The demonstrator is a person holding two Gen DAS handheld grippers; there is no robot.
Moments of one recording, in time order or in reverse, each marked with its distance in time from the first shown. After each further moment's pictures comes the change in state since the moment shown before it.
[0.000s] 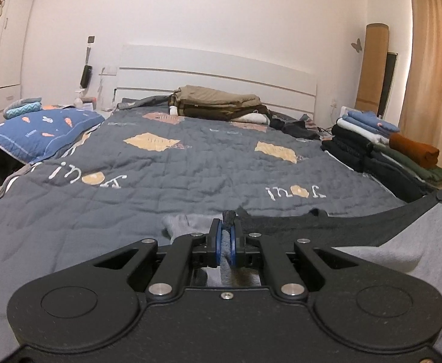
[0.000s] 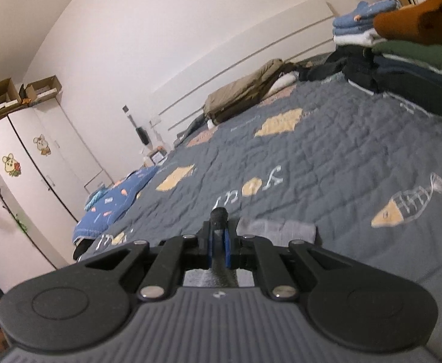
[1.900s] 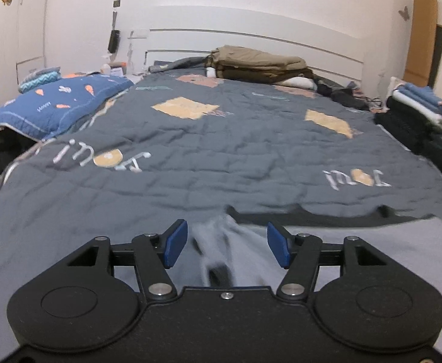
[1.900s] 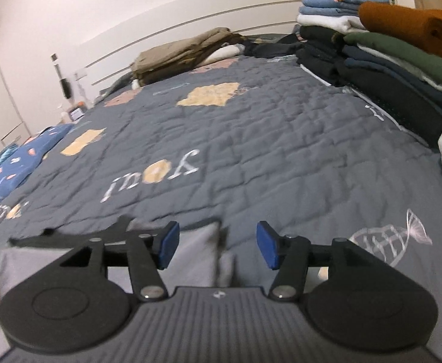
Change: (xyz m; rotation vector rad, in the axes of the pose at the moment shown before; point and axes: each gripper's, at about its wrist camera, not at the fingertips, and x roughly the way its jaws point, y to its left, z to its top) left arm 0.096 0.013 0.015 -0.052 0.161 0.146; right arm 0.102 -0.029 0.012 -0.130 0.156 -0.313
